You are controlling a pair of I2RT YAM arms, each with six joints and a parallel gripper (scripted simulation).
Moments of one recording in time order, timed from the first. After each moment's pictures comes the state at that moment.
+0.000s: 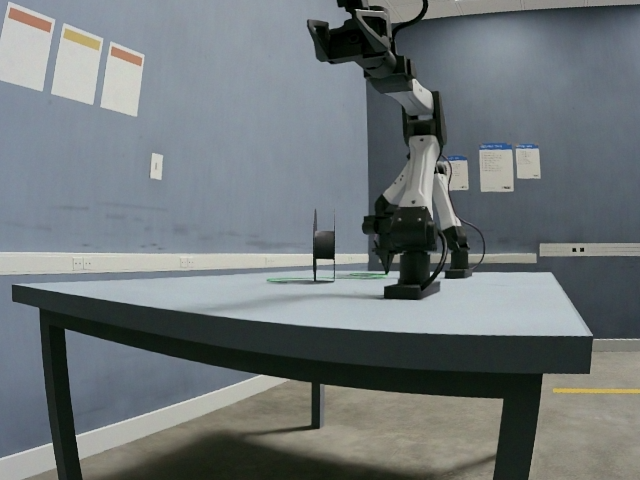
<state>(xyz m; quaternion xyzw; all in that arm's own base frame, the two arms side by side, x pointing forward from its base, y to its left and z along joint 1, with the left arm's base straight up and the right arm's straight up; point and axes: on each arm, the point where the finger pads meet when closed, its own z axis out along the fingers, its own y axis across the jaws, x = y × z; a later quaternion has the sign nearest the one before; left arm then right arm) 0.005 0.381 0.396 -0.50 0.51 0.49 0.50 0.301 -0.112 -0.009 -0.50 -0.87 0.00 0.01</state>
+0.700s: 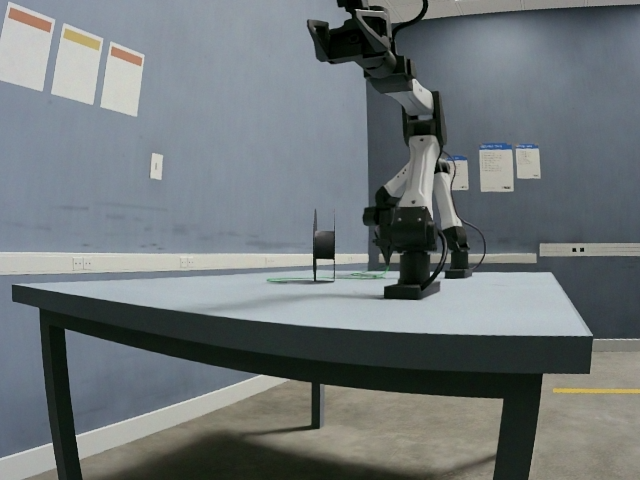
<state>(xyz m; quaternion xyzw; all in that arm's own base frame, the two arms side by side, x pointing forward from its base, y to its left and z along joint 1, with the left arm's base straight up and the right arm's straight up) 0.005 0.381 0.396 -0.50 0.51 0.49 0.50 0.299 -0.111 0.024 -0.50 -0.87 0.00 0.01</state>
